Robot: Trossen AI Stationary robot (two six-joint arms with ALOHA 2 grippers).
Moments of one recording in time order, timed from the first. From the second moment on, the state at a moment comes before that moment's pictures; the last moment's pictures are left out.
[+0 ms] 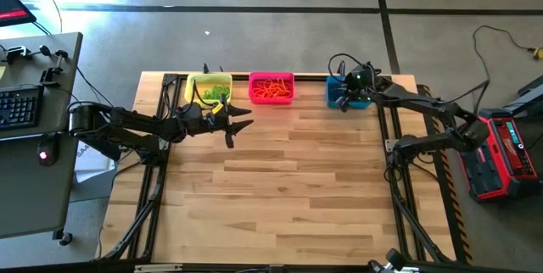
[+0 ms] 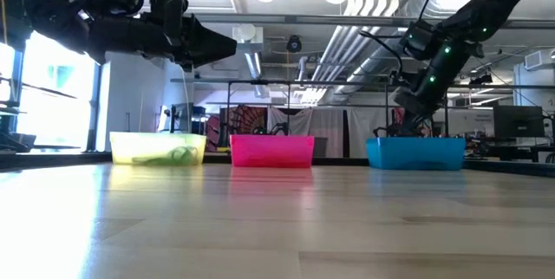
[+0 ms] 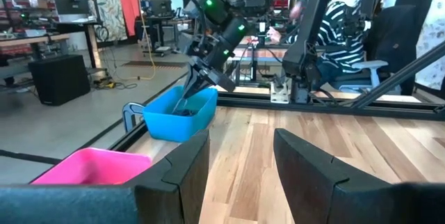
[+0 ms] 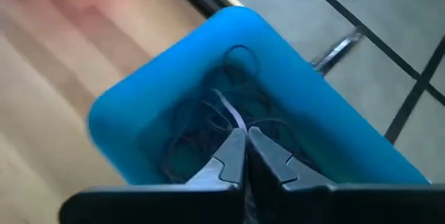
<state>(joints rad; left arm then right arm) 0.26 1.29 0.32 0.97 0.04 0.03 -0.88 1.26 0.64 -0.22 0.11 -0.20</state>
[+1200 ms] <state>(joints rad) 0.27 1.29 0.32 0.97 0.02 0.02 -0.95 1.21 0.67 -0.38 -0.06 0.09</state>
